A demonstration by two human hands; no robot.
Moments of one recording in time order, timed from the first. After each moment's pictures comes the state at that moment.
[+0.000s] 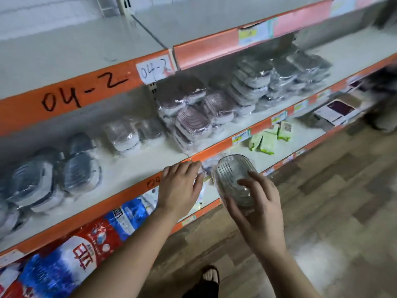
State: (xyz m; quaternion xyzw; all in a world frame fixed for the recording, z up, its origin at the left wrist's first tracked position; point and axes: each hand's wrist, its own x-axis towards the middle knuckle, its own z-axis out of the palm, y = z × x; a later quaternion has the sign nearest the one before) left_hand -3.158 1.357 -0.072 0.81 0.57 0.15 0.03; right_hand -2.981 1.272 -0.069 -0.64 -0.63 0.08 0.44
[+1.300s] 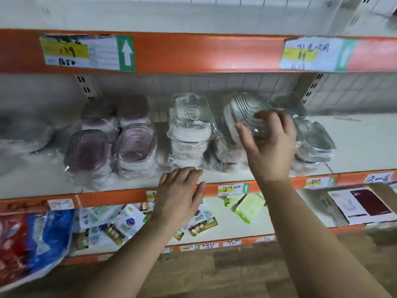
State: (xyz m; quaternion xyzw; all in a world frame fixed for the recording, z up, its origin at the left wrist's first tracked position) left_hand -2.834 1.559 -0.119 0.69 0.70 0.19 -0.01; right_hand -2.670 1.664 -0.053 -0.50 -0.69 0.06 0.51
